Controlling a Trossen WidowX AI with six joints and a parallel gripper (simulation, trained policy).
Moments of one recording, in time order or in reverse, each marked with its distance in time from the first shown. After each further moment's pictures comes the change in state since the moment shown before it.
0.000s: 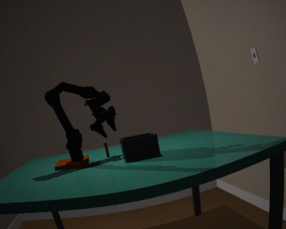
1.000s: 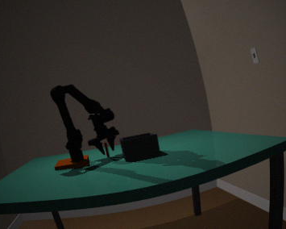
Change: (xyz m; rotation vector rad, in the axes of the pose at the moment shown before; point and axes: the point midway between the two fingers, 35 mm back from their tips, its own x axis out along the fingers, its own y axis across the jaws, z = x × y) arm 0.079 -0.039 -0.041 0.240 0.133 -0.150
